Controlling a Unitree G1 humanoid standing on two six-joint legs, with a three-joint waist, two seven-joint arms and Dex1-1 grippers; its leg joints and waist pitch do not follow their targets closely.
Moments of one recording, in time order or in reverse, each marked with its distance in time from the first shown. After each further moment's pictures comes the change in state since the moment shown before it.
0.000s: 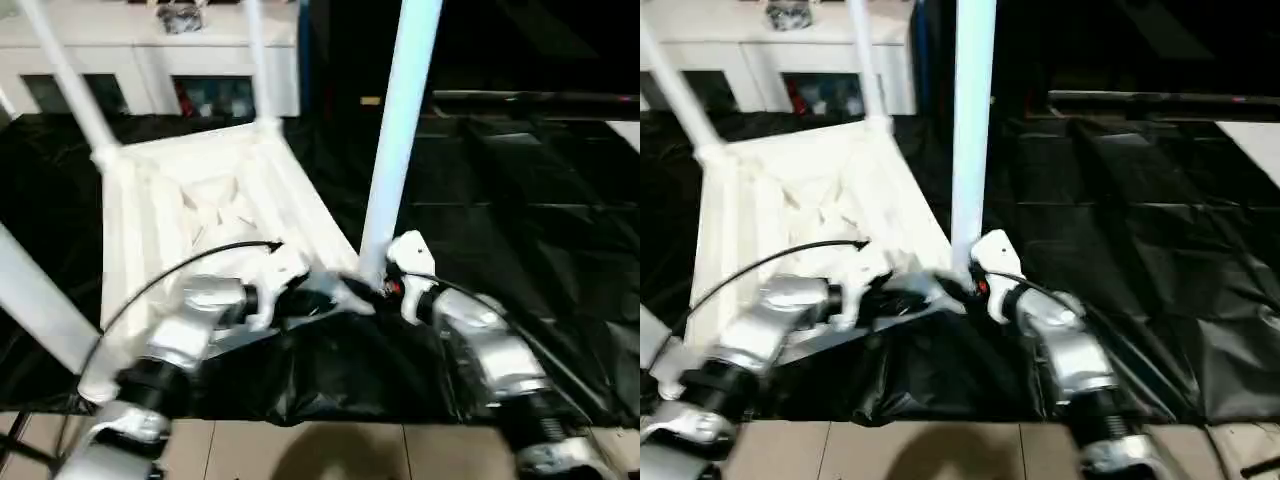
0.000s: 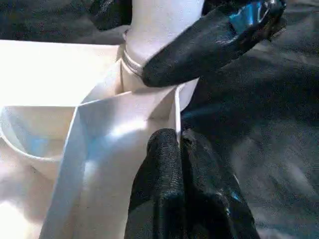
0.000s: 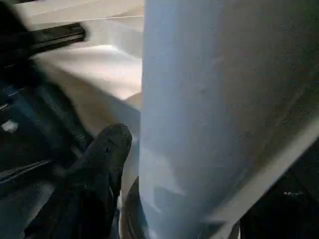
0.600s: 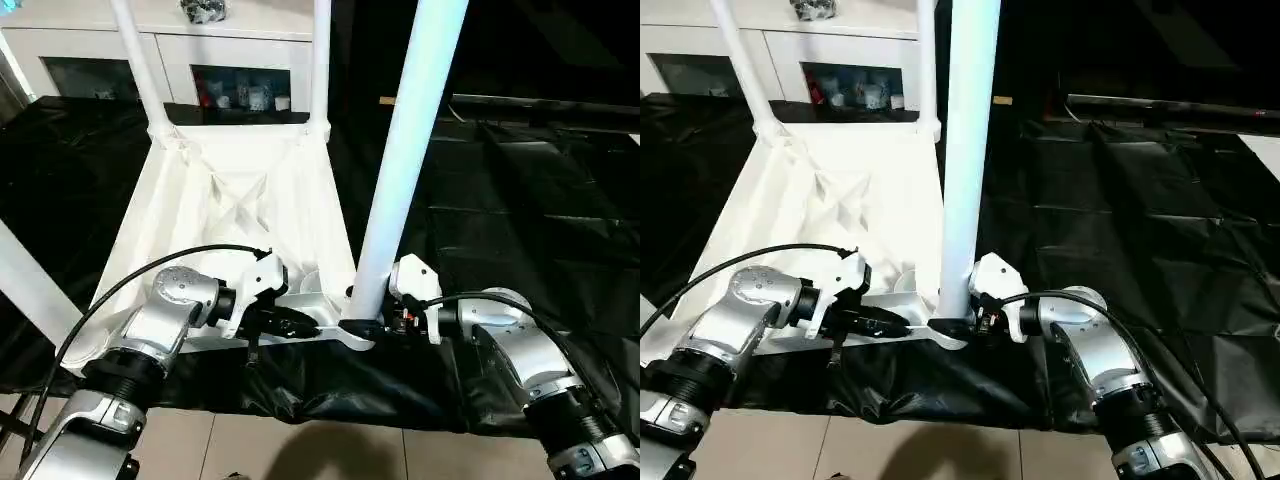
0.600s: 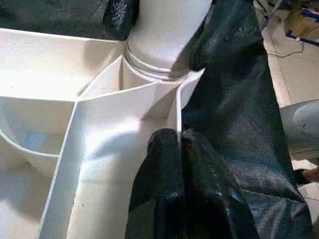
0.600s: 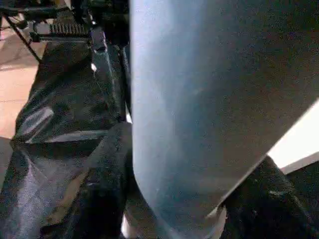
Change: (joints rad) left arm -0.030 0.086 -0.029 0.052 -0.021 -0.052 -0.207; right arm -0.002 -0.101 0.060 -0.037 0.026 -0.032 0.262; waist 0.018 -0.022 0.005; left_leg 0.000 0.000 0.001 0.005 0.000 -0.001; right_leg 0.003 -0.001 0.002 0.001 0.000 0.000
